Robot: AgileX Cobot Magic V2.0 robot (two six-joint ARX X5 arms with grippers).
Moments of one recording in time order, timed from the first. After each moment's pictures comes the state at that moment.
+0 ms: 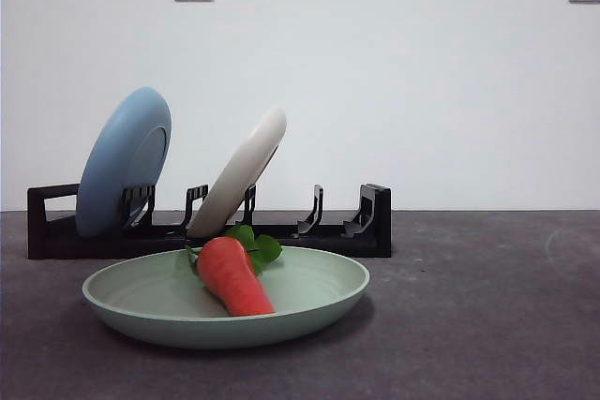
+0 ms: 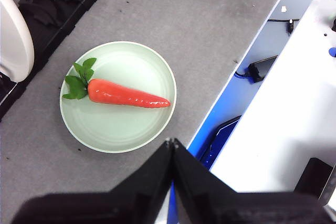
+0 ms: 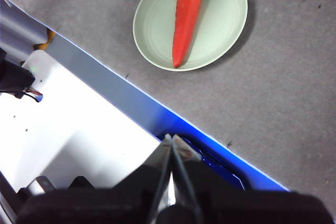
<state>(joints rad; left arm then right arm) -1.13 1.08 1.46 -1.29 -0.18 -0.13 0.90 0.73 1.09 -1.16 -0.08 0.35</state>
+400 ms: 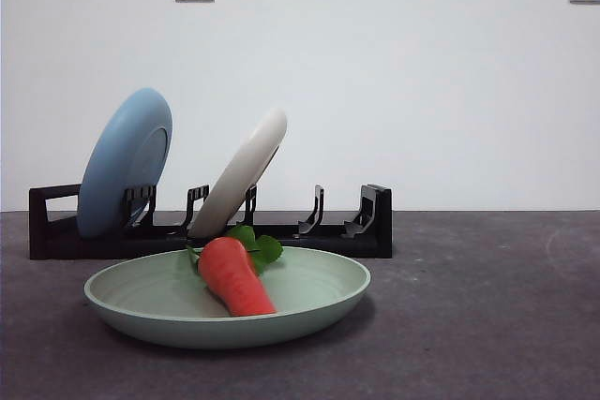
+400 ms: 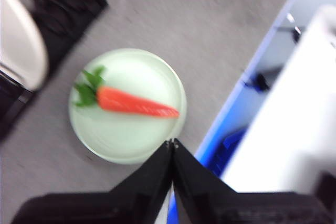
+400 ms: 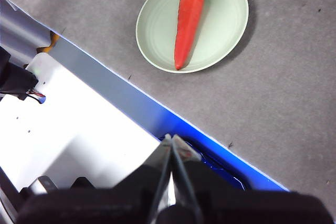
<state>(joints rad) -1.09 1.07 1.46 -1.23 -0.22 -0.09 0.90 0.72 1.09 -1.16 -0.08 0.35</state>
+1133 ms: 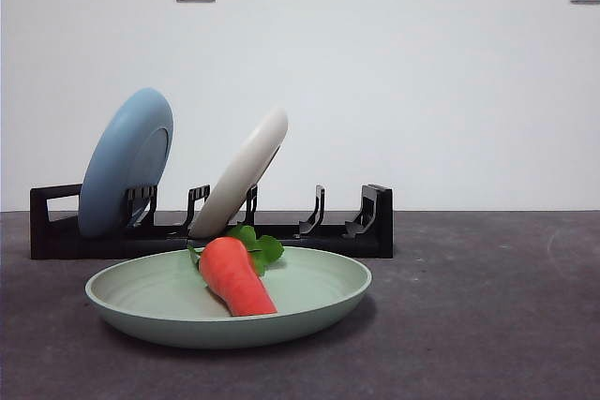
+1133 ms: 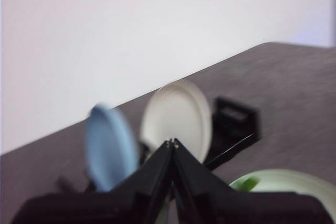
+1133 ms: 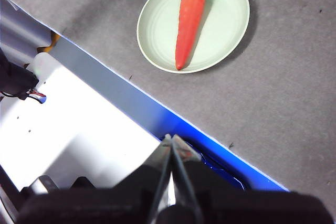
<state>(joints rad) -0.14 0.35 0.47 -0.17 0.31 0.20 0.90 0.72 1.09 -1.16 -0.08 0.35</state>
